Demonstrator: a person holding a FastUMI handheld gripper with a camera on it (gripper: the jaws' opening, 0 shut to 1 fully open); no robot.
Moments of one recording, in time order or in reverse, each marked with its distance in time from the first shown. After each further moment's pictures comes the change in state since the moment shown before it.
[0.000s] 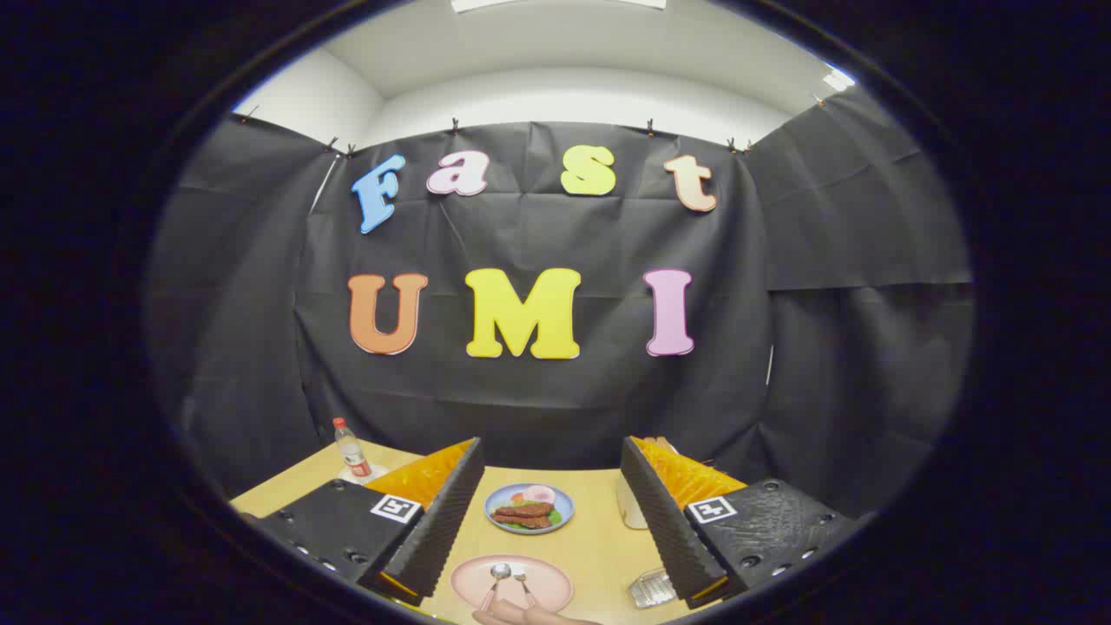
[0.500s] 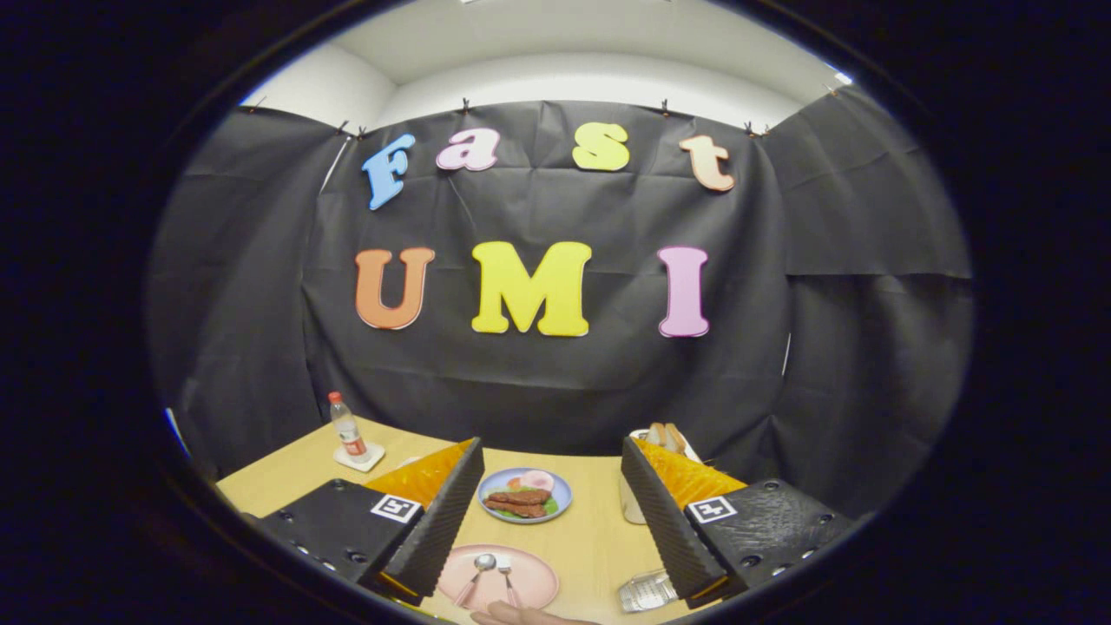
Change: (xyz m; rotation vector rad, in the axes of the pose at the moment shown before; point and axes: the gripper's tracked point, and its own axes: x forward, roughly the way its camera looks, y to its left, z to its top) arm 0.031 -0.015 -0.043 -0.031 0.063 0.063
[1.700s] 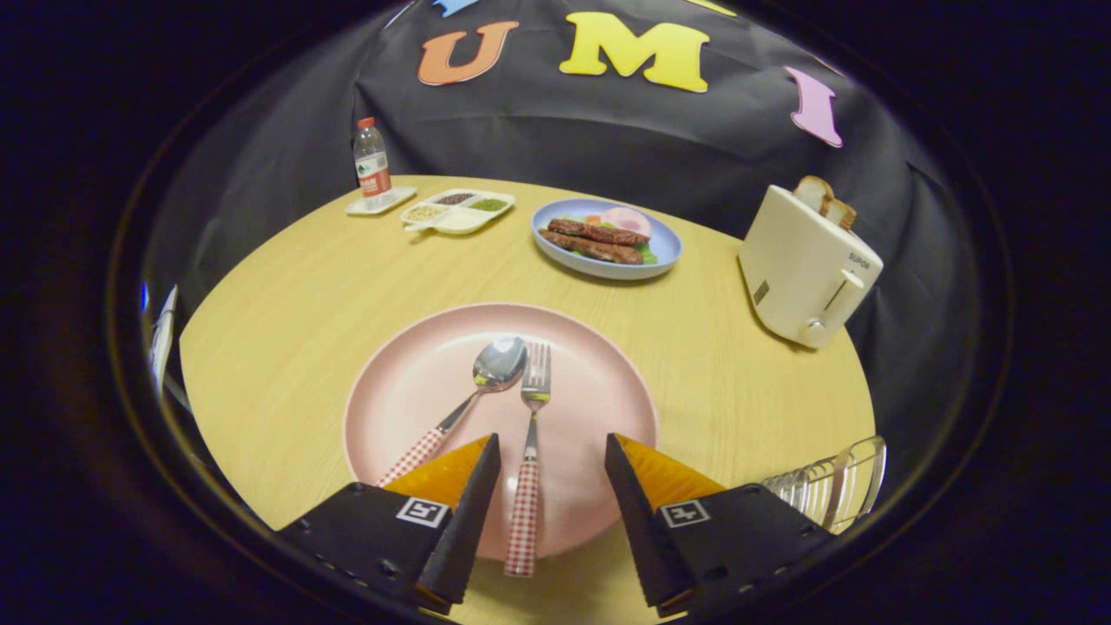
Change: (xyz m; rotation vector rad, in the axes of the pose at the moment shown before) arm 0.071 0.050 -0.353 -0.190 0.699 0.178
